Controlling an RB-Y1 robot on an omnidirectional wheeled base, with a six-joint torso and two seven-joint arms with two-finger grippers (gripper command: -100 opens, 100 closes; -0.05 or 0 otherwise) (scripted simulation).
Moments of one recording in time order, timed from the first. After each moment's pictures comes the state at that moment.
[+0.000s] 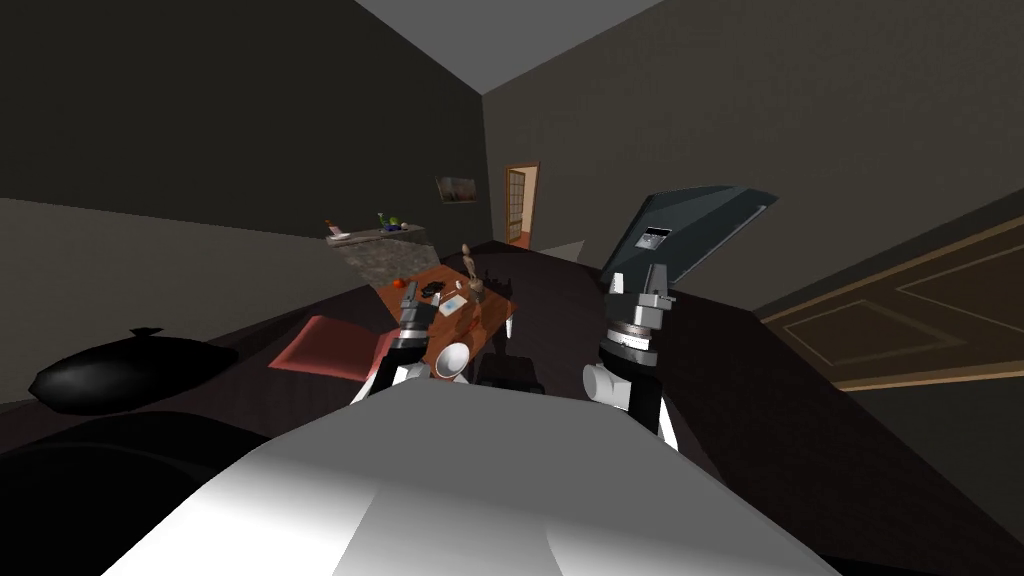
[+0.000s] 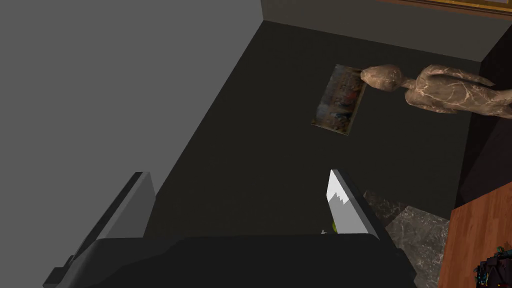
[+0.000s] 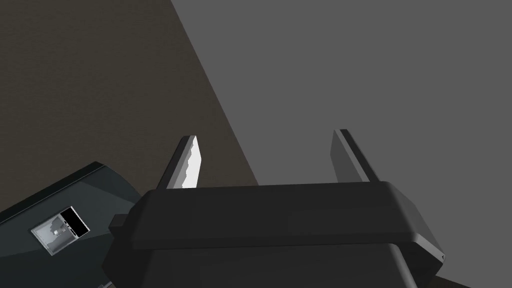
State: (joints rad) left arm 0.55 0.18 0.07 -2.09 0.16 -0.47 0.21; right arm 0.45 0.02 0.03 -2.35 0.03 -0.46 -0.10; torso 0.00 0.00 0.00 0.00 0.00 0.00
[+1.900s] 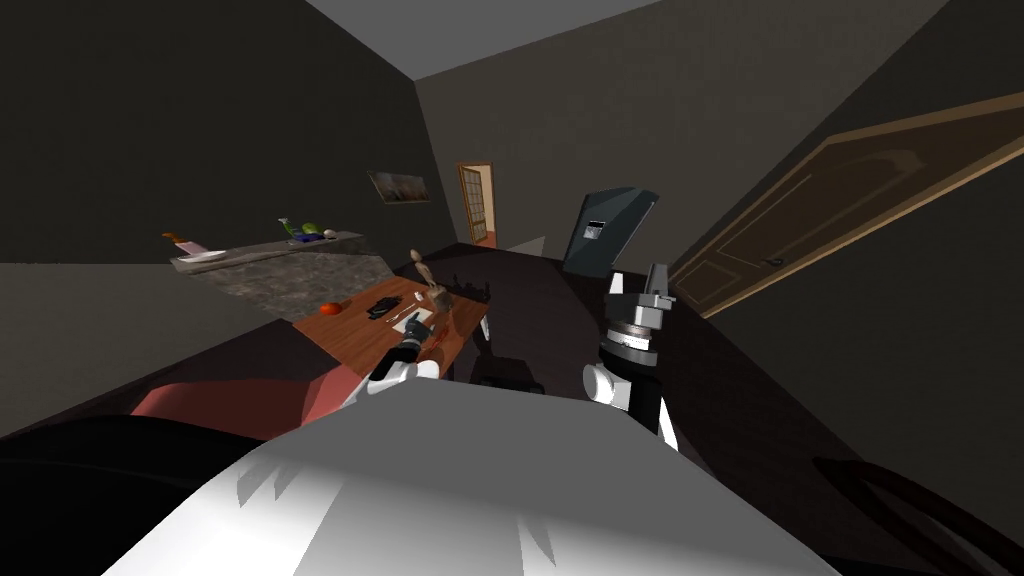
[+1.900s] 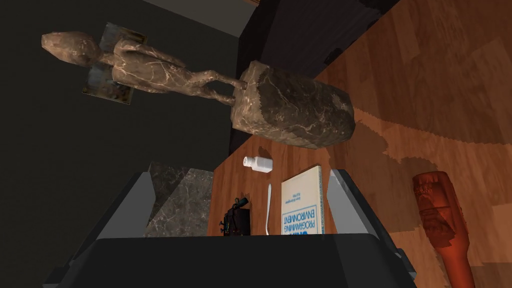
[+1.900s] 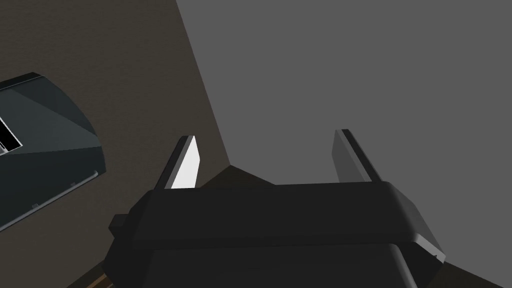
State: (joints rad) left arm 0.40 0.31 0.20 -1.58 0.37 -0.10 0.42; right arm 0.45 0.02 0.03 -2.35 0.03 -0.46 -0.10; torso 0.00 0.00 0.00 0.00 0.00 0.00
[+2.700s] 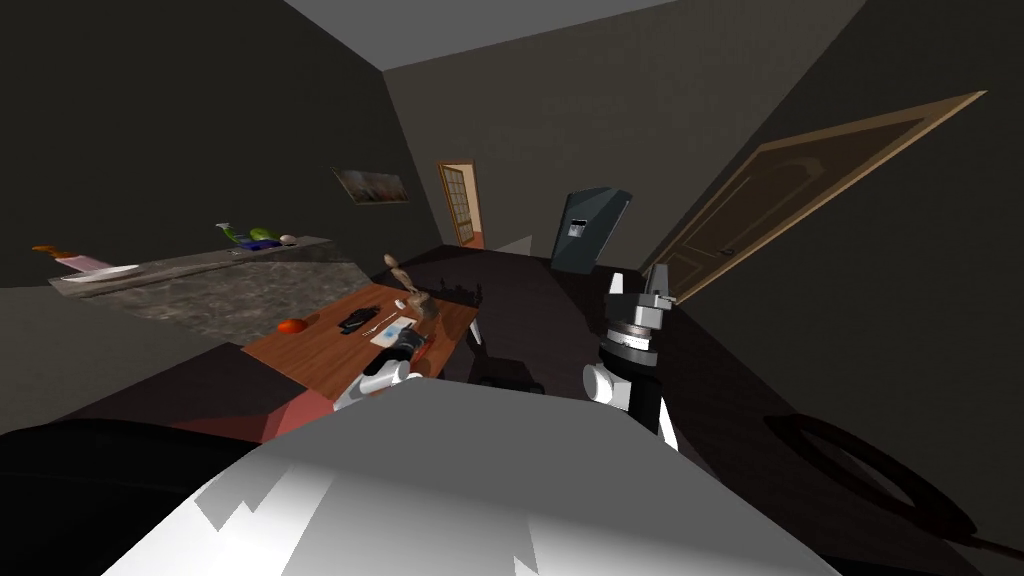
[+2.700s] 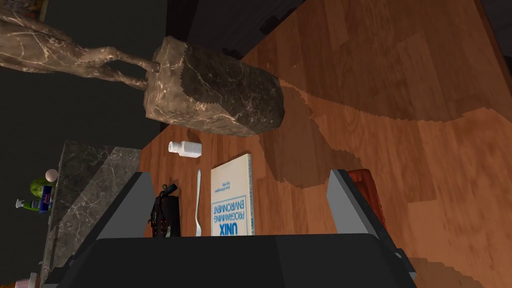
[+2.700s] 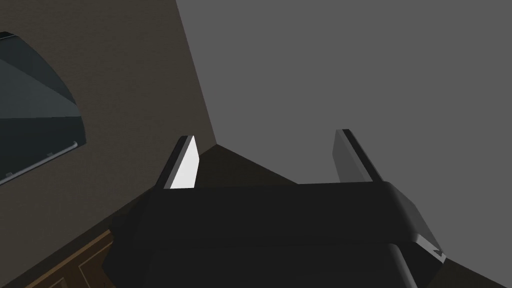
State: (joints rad) left arm 0.32 0.37 0.25 -1.39 0.47 0.06 0.48; right arm 0.45 0.02 0.03 -2.35 0.03 -0.46 -0.10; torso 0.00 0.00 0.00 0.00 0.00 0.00
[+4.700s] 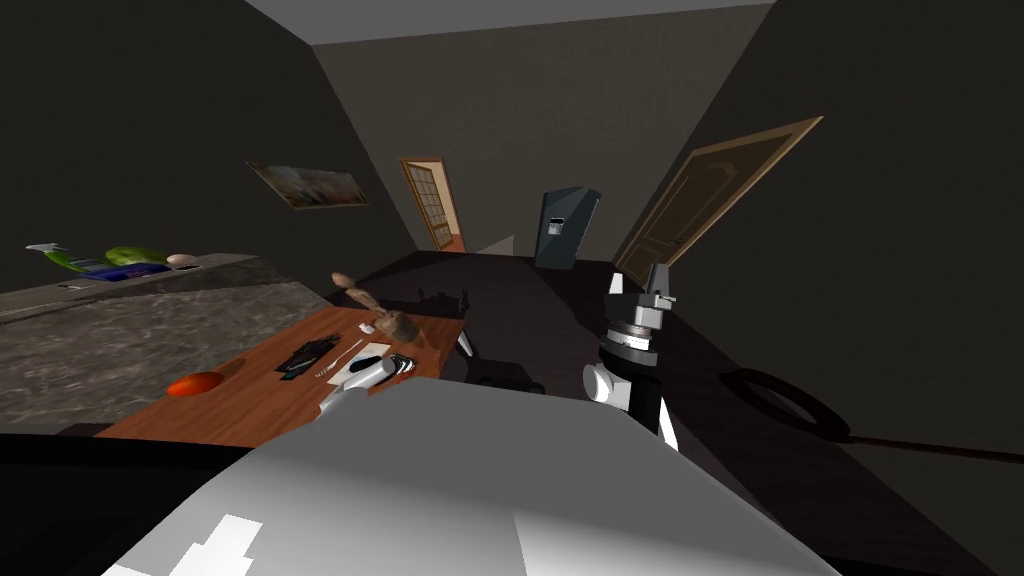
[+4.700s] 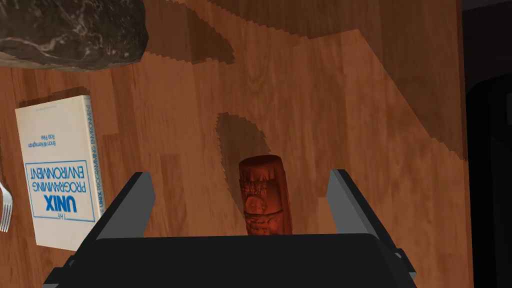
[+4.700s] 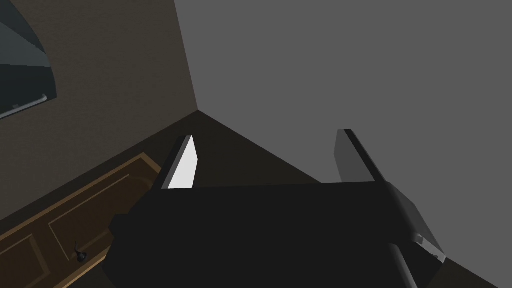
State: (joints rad) left arm 0.13 0.50 0.35 -0.88 0.72 0.44 0.57; right arm 0.45 0.02 0.03 -2.35 0.03 -0.46 -0.10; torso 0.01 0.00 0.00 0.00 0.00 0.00
